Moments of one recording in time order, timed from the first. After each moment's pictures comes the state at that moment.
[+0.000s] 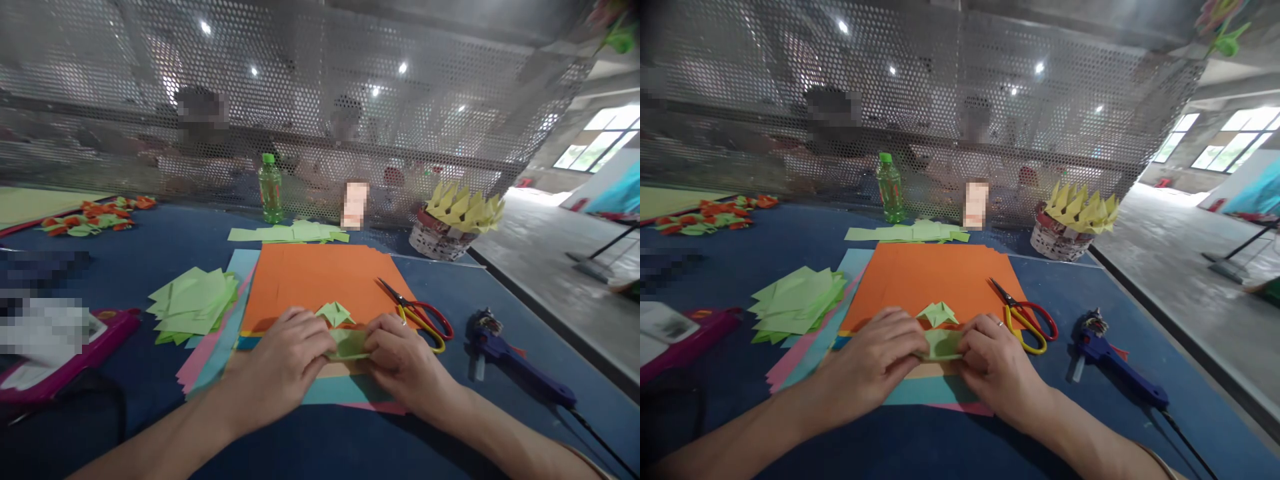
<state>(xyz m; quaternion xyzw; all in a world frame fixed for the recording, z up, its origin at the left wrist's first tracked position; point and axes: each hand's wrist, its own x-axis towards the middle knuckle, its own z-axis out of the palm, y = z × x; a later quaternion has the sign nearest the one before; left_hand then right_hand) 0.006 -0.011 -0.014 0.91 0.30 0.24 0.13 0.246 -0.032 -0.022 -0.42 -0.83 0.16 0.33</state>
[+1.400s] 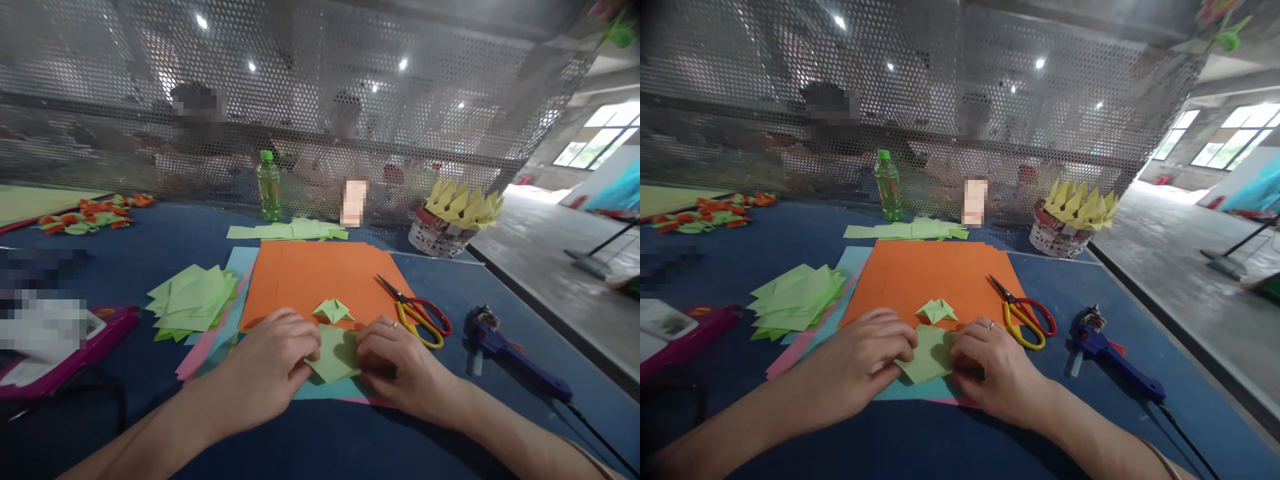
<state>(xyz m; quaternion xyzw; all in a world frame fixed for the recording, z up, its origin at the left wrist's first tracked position) -0.009 -0.014 -0.003 0.92 0.32 0.17 0.17 0.250 -0.032 -0.023 -0.37 -0.87 0.18 0.25</state>
